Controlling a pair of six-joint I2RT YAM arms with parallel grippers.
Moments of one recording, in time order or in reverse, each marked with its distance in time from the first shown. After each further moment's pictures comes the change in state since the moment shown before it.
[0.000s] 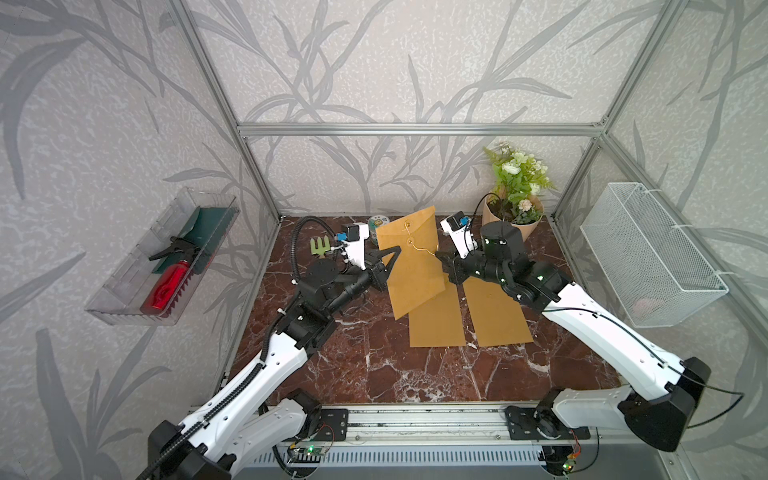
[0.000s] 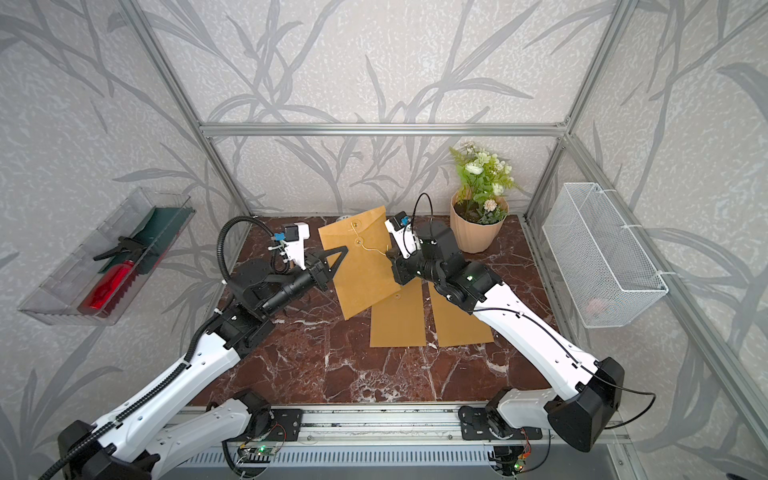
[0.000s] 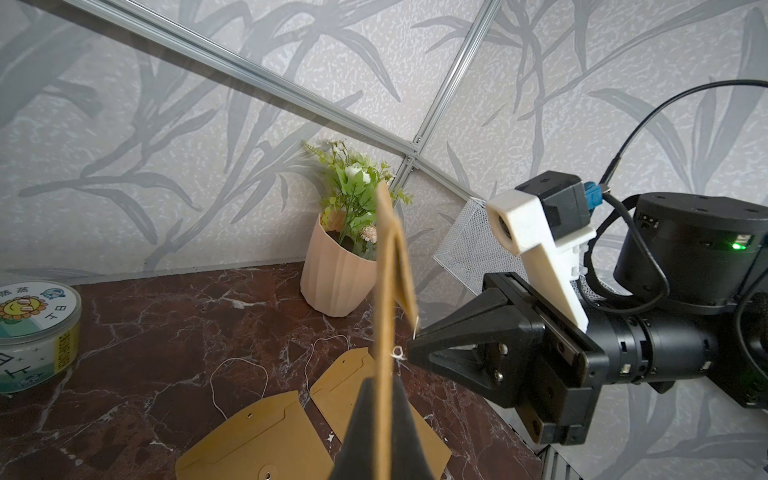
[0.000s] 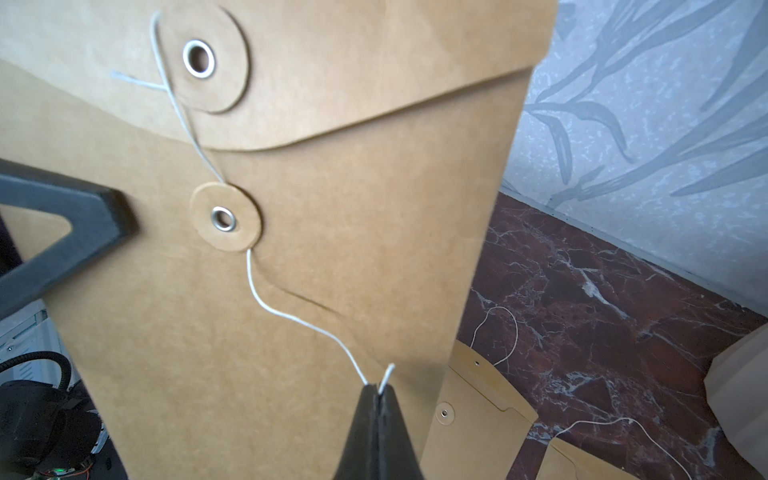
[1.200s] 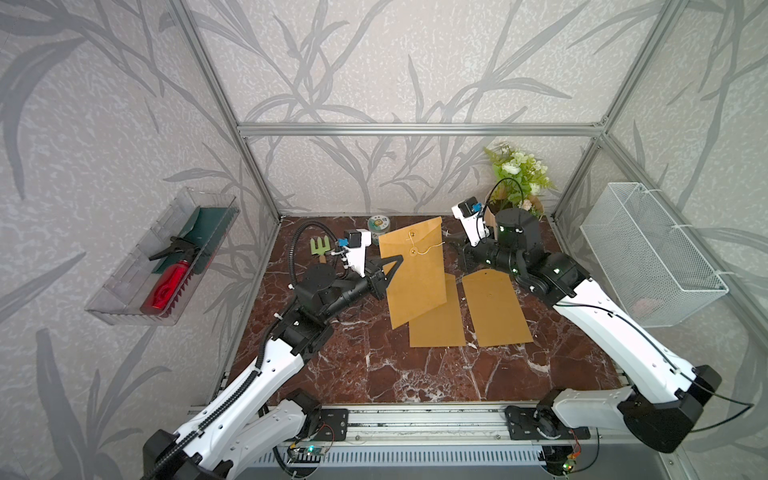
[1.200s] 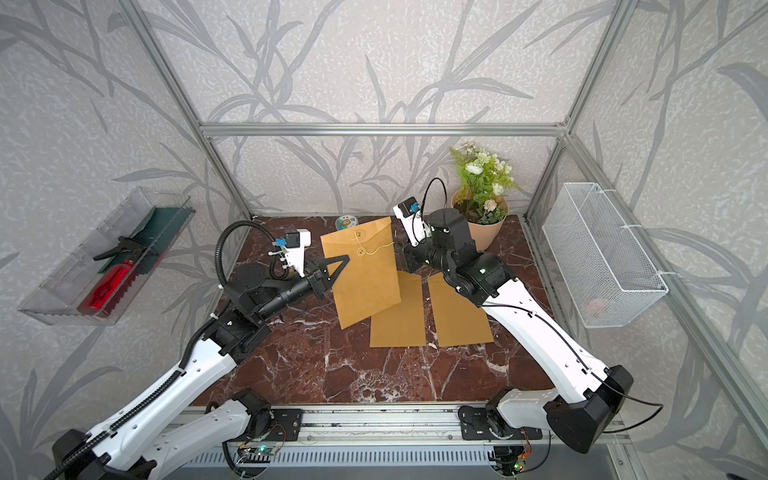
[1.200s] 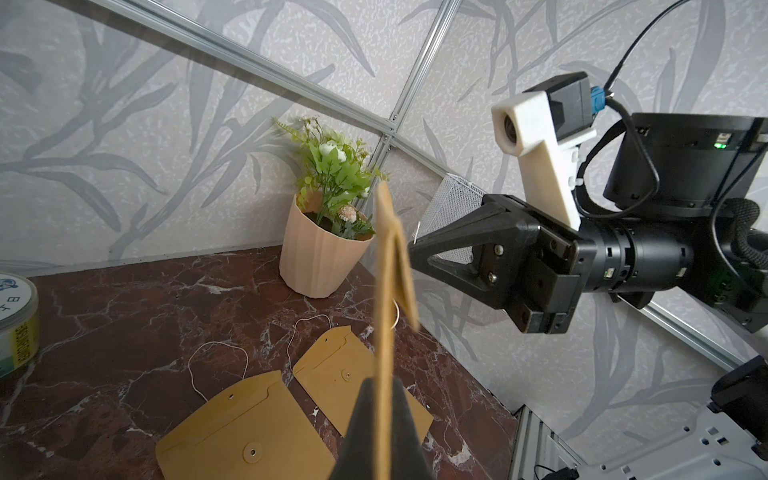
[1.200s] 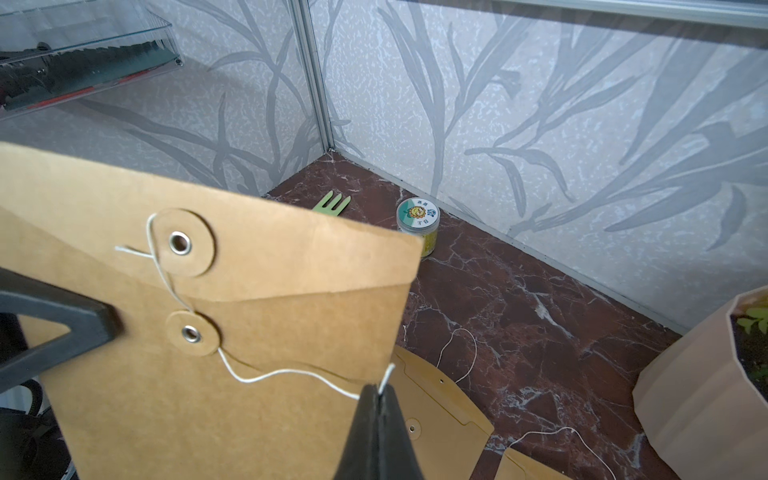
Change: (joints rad) left arm 0.000 -0.045 -0.034 -0.034 0.102 0.011; right arm -0.047 -0.004 0.120 -0.067 0.015 -0.053
